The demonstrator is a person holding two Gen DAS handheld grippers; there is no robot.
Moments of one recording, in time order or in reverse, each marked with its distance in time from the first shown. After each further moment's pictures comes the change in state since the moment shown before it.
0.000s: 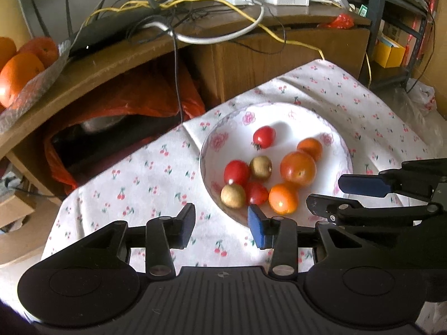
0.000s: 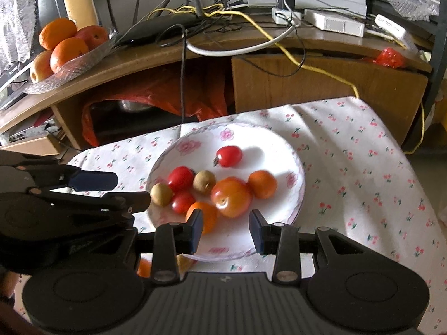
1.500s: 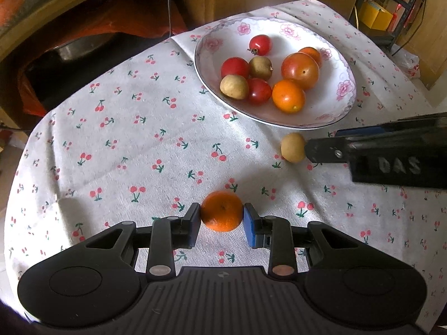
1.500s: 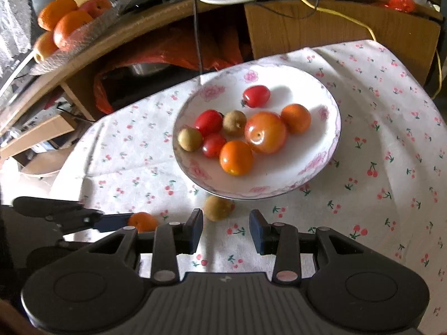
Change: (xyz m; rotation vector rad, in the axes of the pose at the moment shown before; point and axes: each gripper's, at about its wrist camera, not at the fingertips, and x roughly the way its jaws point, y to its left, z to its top) left arm 0.029 0.024 -0.062 0.004 0.179 -0.134; right arm 0.015 0.016 -0.025 0.095 0.163 0.065
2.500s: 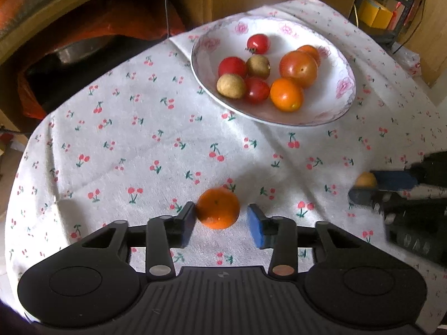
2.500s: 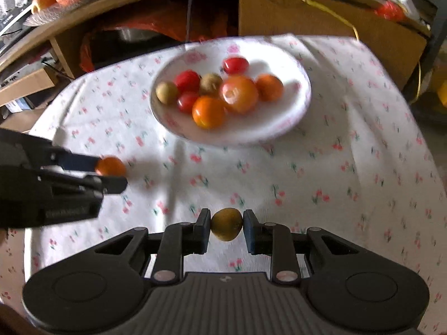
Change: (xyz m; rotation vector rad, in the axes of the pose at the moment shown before) left arm 0.001 -0.005 -0.002 0.011 -0.012 0.021; right arm -0.010 -0.004 -0.038 -0.117 0.059 -0.142
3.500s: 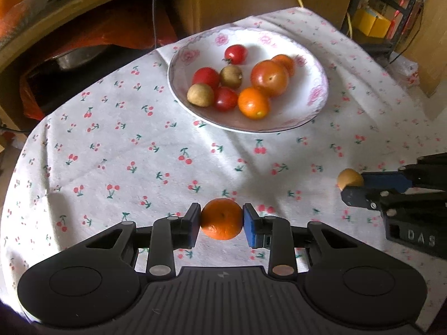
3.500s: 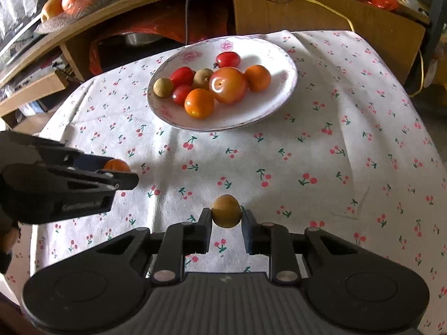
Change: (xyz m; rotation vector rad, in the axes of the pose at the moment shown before) left arm -0.022 -0.028 -0.004 -0.032 -0.036 -0.006; right arm -0.012 -0.028 -0.016 0.017 -0.032 0.084
